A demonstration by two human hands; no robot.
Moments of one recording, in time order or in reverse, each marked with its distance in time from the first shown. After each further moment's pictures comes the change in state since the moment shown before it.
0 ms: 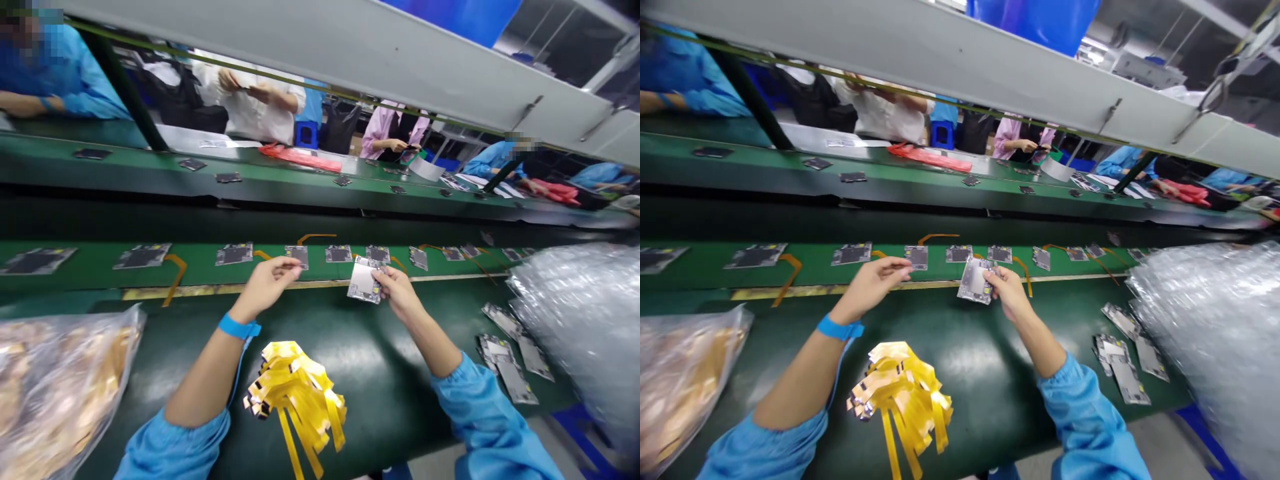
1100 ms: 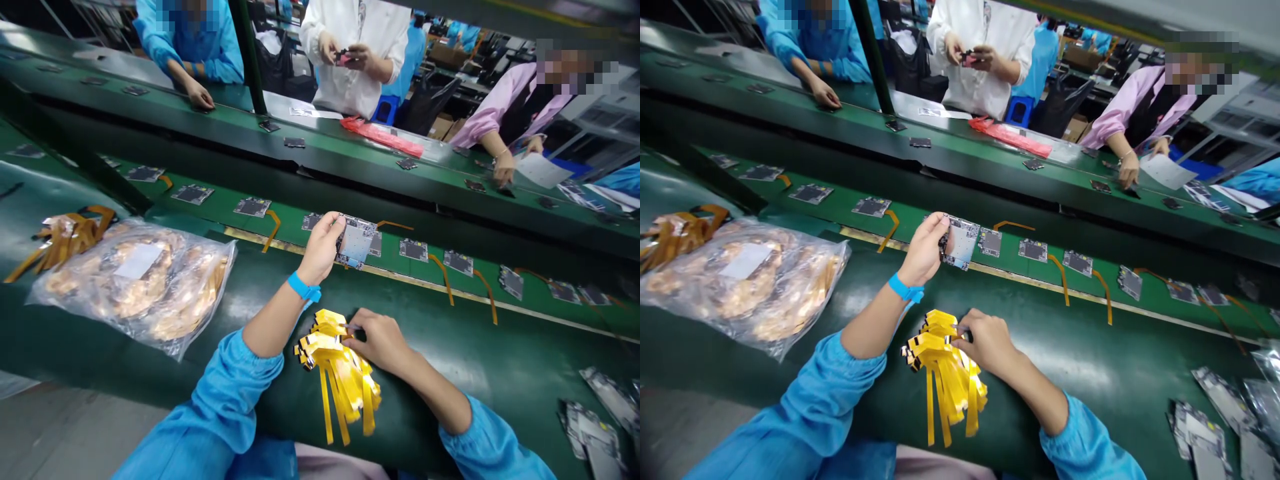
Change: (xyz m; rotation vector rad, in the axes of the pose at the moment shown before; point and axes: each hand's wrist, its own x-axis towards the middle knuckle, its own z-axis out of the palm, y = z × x) left_hand 0.001 0.008 0.007 -0.597 0.389 0.064; right_hand -0.072 0.040 0.100 -1.092 -0.779 -0.241
